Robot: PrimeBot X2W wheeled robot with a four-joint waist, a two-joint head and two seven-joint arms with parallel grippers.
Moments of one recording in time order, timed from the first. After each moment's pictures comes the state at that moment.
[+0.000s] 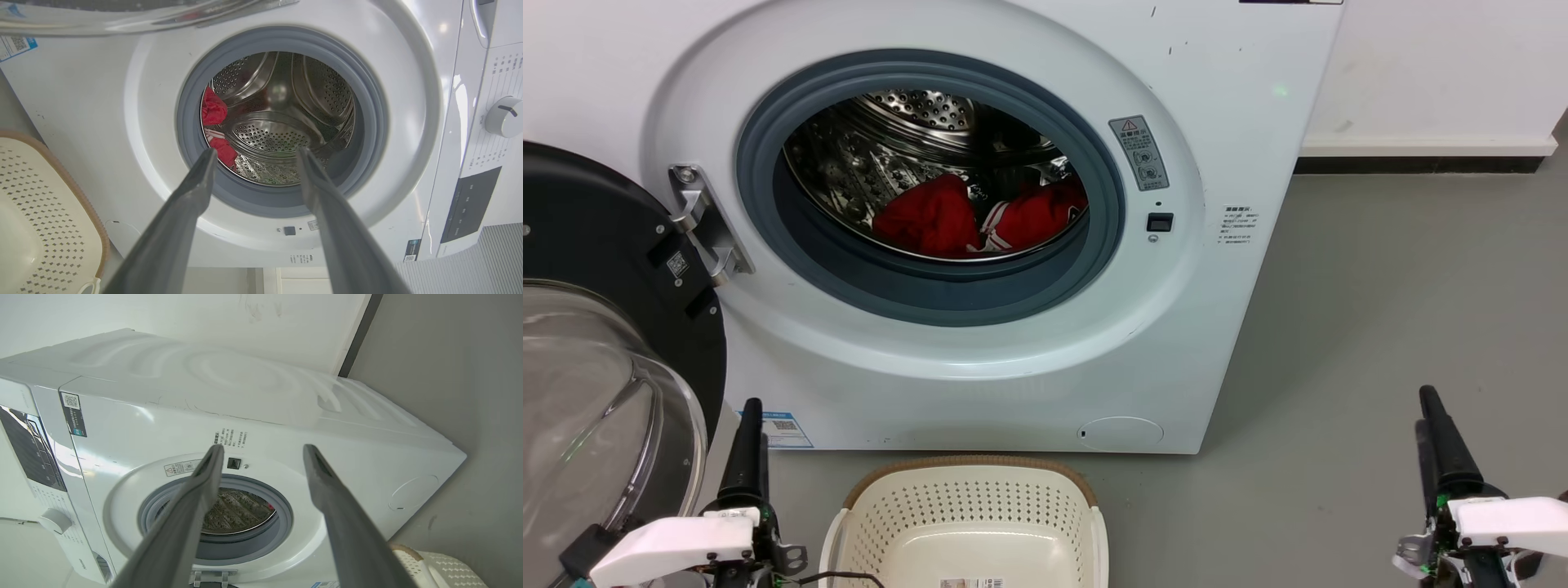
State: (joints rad) left arm -0.06 0.05 0.18 0.23 -1.41 -0.13 0.01; right arm -0.06 -0.04 -0.16 0.27 1.36 0.13 0.01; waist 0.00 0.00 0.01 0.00
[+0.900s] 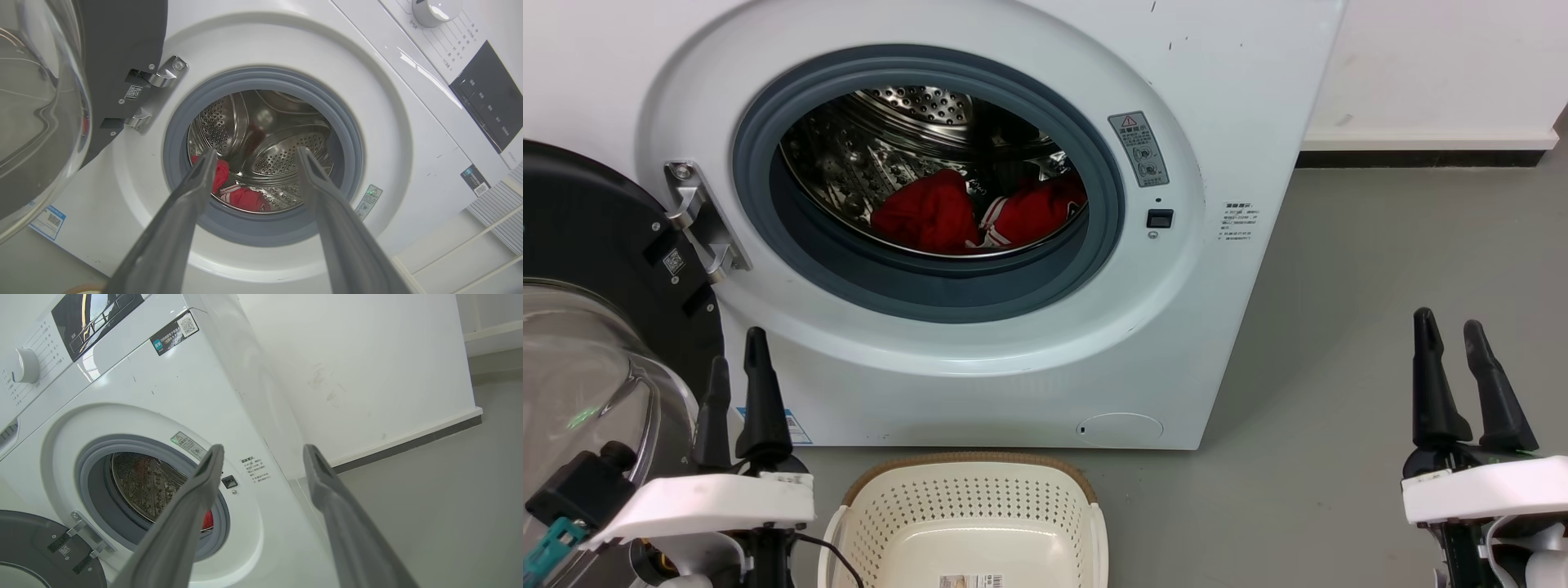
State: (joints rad) left arm -0.02 0.05 0.09 -0.11 -0.78 0.02 -0.09; right arm -0.04 -0.04 -0.10 -0.06 0.54 0.13 -0.09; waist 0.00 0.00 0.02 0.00
